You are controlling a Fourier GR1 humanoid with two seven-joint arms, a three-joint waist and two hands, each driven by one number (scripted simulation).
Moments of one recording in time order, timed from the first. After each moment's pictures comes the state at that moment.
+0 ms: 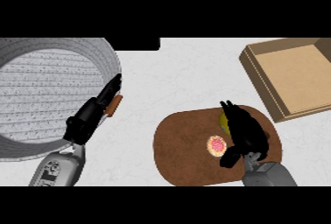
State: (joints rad) left arm -0.22 0.15 -0.14 -1.53 -0.07 -0.12 0.09; right arm -0.17 -0.15 0.32 -1.61 0.95 0.33 0.64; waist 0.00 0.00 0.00
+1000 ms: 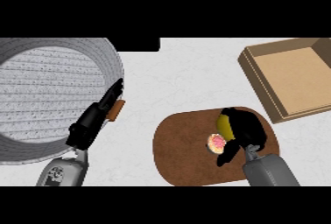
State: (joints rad) left arm -0.17 0.10 -0.12 -1.55 -0.13 -0.14 0.07; right arm -0.22 -0.16 0.26 -1.40 1.06 0.23 0.45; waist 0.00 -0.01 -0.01
